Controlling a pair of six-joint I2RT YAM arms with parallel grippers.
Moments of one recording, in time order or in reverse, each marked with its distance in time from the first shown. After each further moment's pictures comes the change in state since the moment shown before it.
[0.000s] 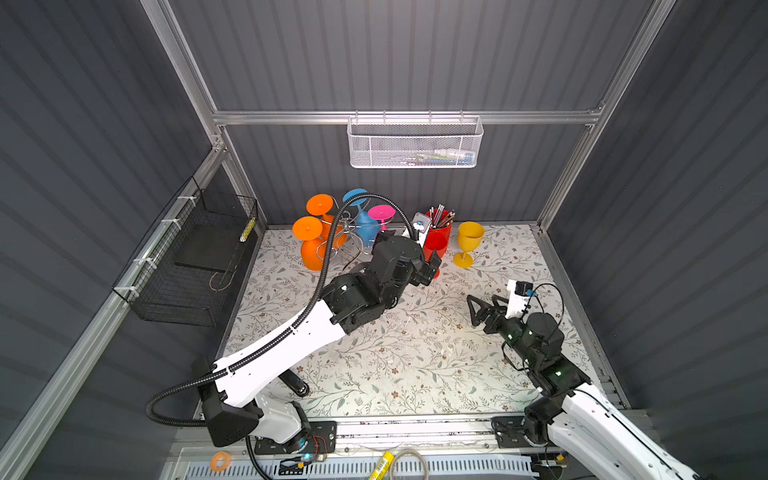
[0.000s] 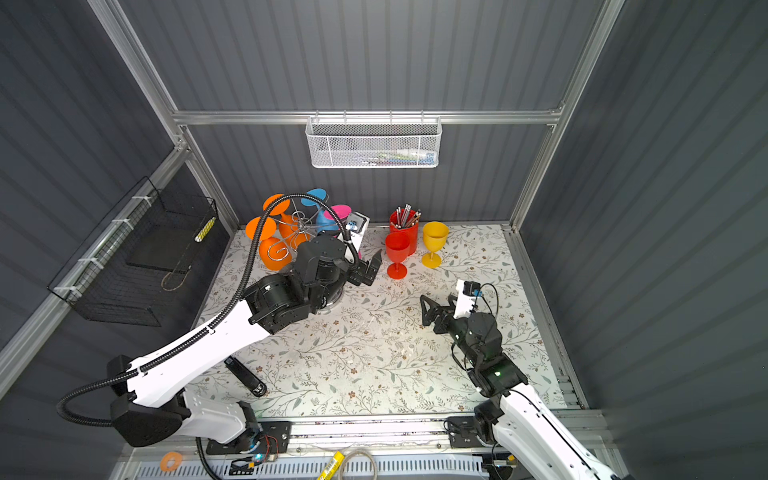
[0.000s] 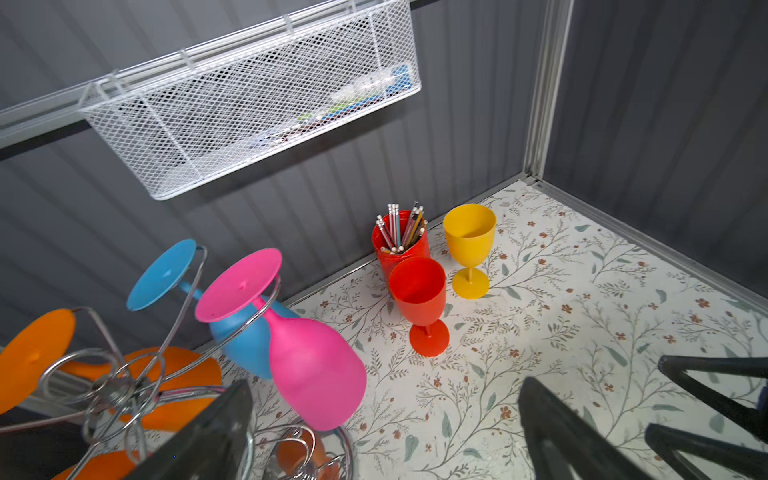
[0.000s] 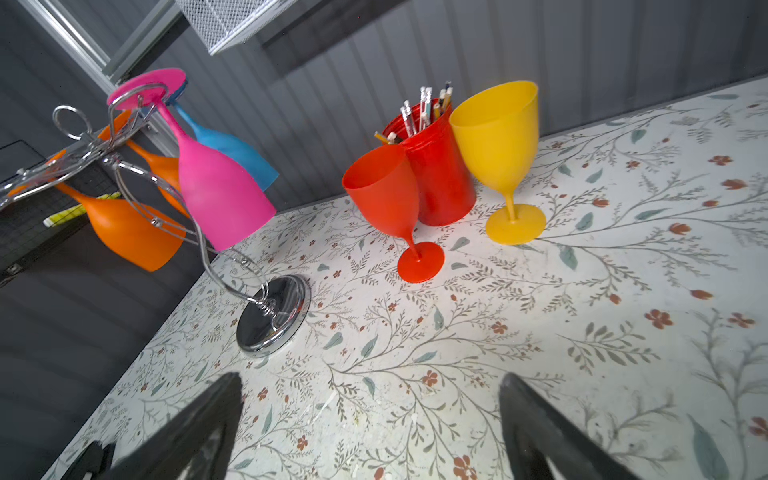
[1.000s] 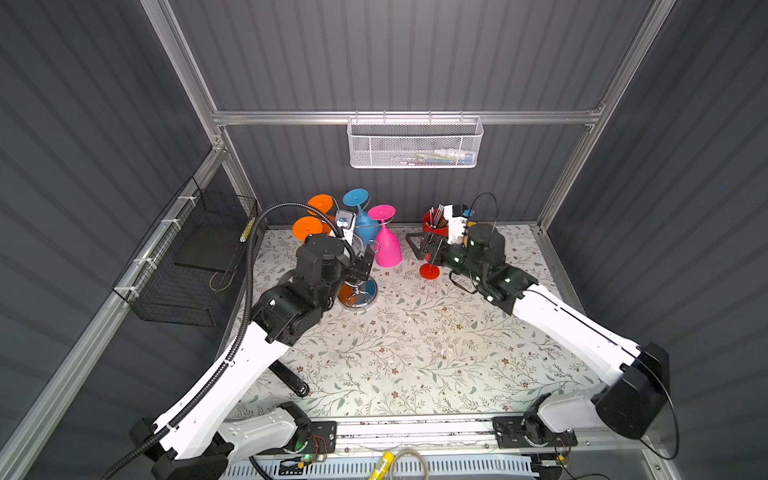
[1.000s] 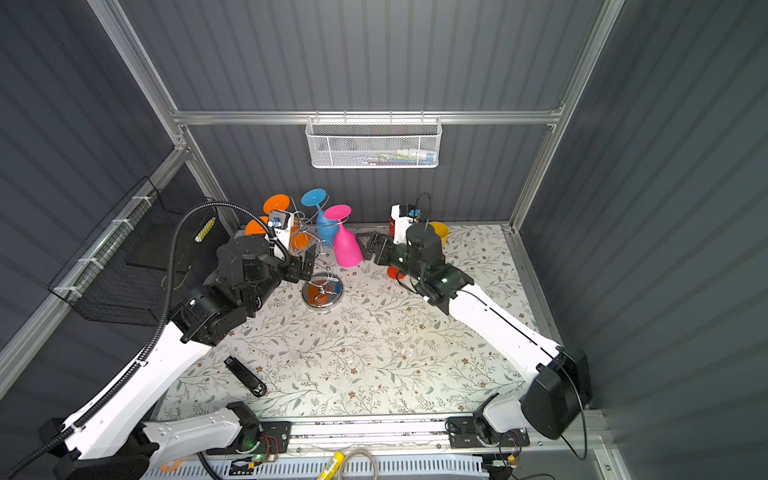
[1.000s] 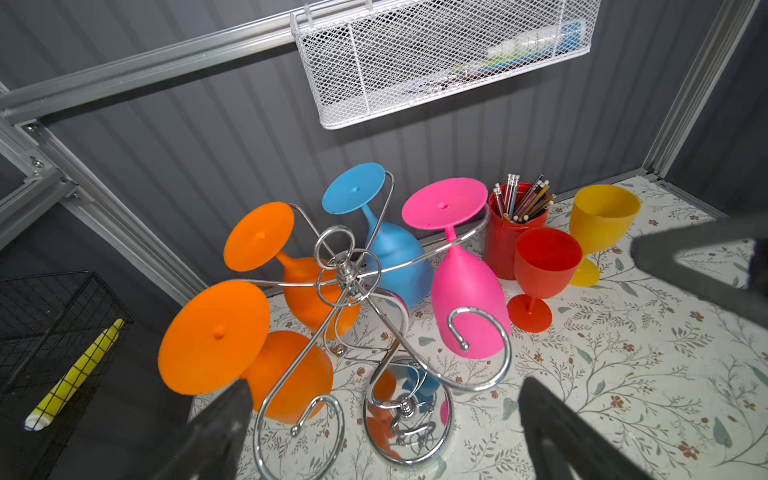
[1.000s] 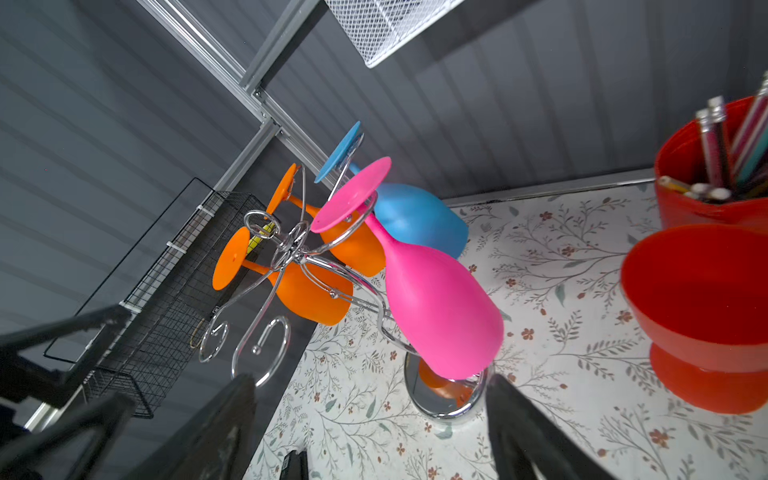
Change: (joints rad) left arm 0.307 -0.349 -0.269 -0.051 0.112 0.026; right arm 0.171 0.811 0.976 -0.182 -0.185 0.257
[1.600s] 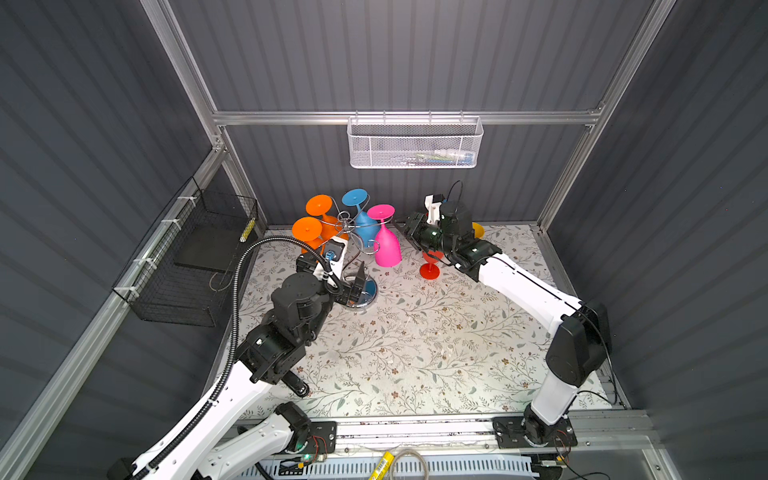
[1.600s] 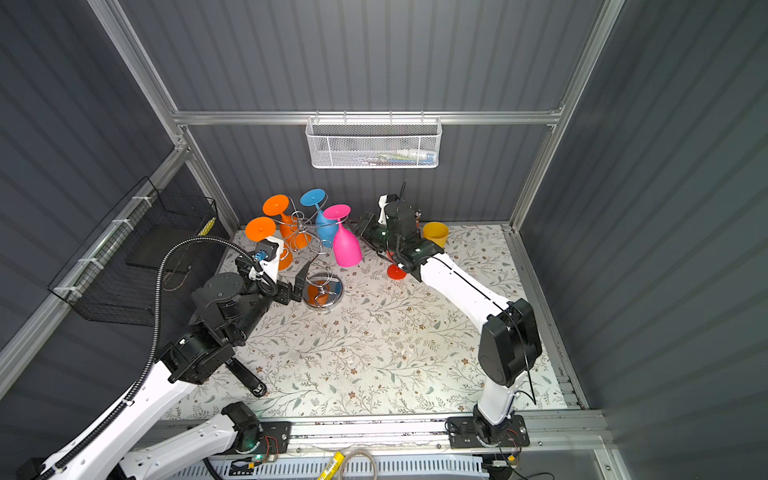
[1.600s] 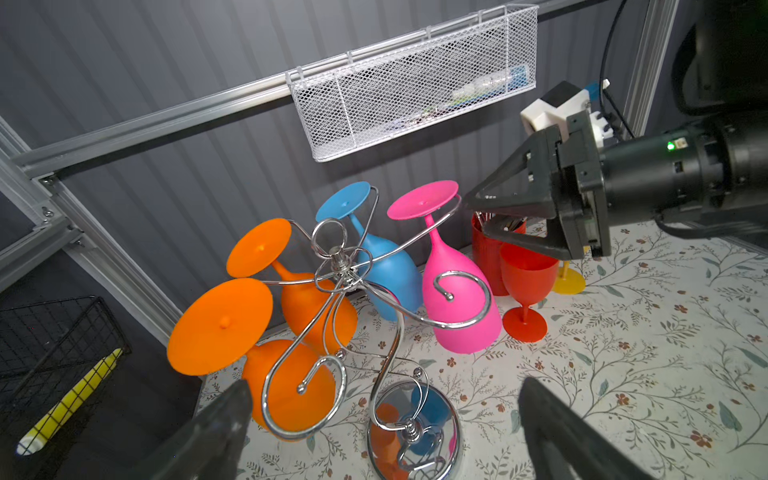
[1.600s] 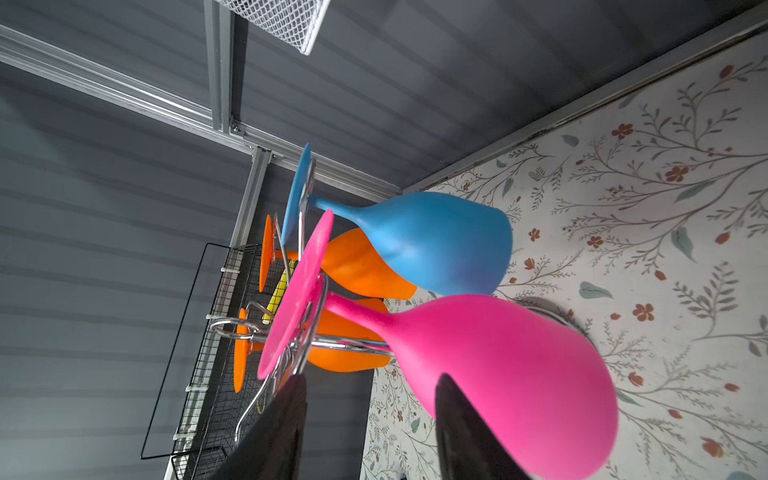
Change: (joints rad) left arm 0.000 -0.208 -0.270 0.249 0.070 0.140; right arm -0.043 0.298 0.253 -0.002 -0.099 0.337
